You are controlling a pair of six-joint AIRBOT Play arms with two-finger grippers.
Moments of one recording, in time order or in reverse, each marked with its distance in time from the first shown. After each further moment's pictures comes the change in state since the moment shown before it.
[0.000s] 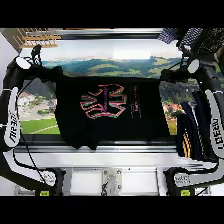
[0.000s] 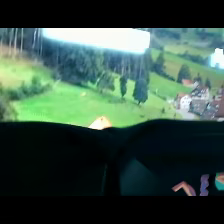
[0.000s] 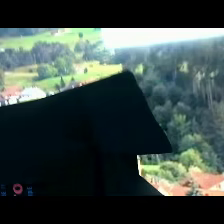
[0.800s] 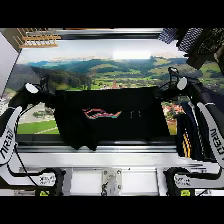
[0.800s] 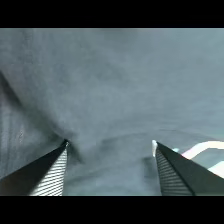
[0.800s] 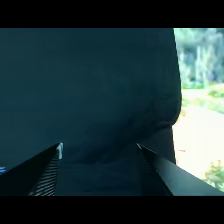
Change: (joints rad) left arm 0.020 0.186 -0.472 0.002 0.078 0.050; right arm 0.061 0.111 -0.283 0.052 -0.001 0.003
